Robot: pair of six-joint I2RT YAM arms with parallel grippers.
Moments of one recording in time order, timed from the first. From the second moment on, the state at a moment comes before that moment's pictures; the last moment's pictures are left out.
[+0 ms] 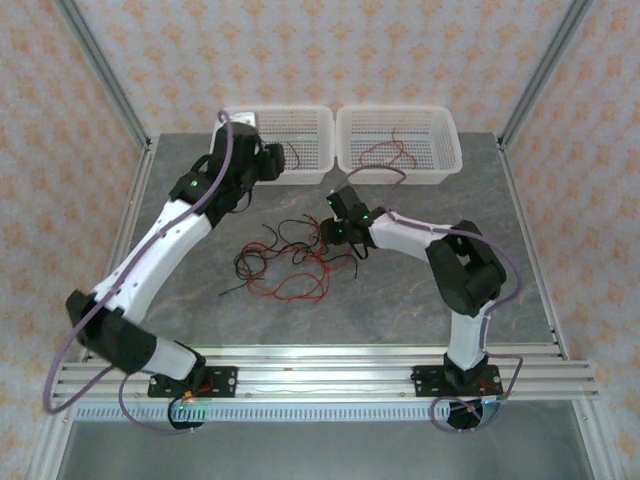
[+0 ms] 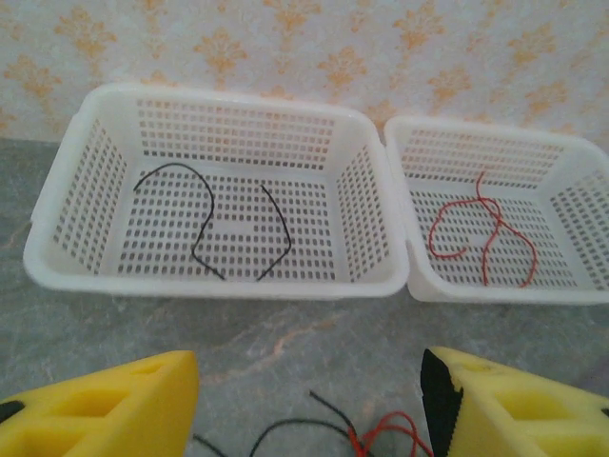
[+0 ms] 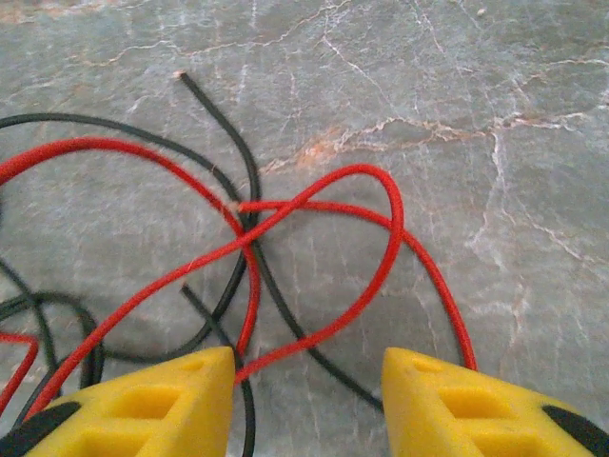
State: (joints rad) left arm -0.42 1.41 1.48 -0.57 -0.28 -0.41; right arm 0.64 1.91 1.25 -0.30 0.03 0.41
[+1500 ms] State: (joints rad) left arm -0.79 1.20 0.90 -0.12 -0.23 -0.49; right arm 0.63 1.41 1.28 -0.37 -0.05 0.42
